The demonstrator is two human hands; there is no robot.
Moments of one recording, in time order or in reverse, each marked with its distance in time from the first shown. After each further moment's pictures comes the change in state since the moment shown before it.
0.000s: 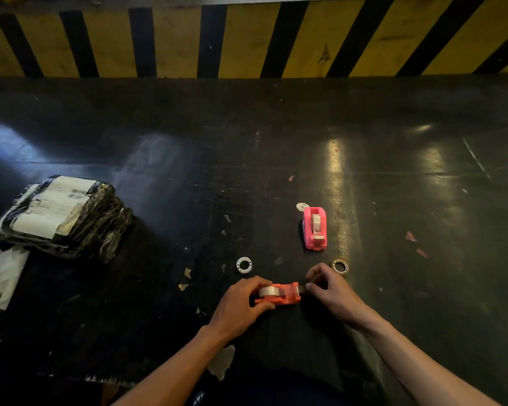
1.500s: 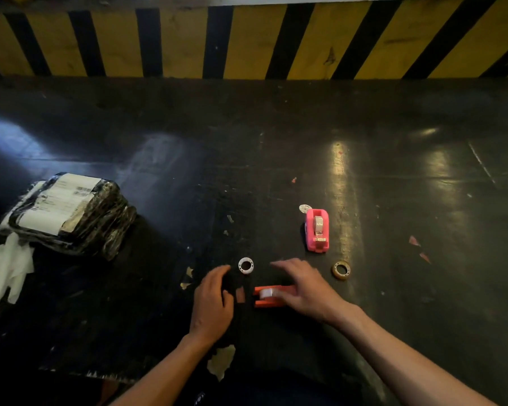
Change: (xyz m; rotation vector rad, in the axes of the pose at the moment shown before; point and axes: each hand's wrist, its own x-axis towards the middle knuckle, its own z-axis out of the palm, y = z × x) left_hand -0.022 -0.030 -0.014 0.081 0.408 -0.196; right_hand 0.015 -0.031 0.026 -0.439 -0.121 -0.378
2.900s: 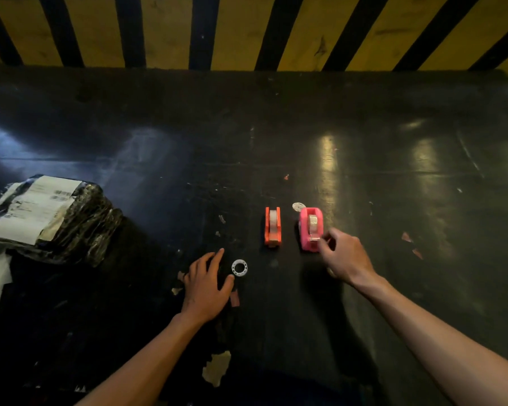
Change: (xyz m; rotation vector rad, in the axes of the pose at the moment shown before) left_hand 0.048 -0.004 -0.002 0.234 -0.165 -0.044; right_hand 0.015 0.043 -0.062 0.005 0.412 0.460
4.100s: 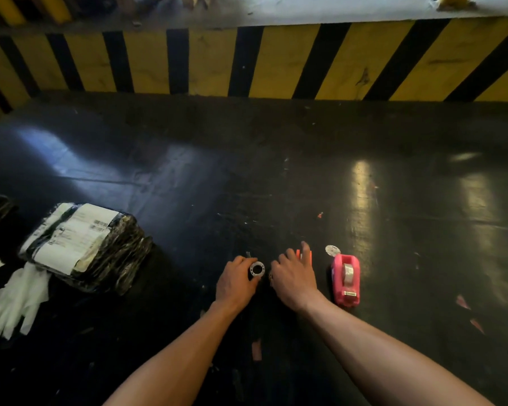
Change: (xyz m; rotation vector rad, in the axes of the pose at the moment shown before) left_hand 0.095 0.037 -0.037 -0.024 0.007 -0.010; right_hand 0.056 -0.126 0.088 -0.716 -0.186 -0.570
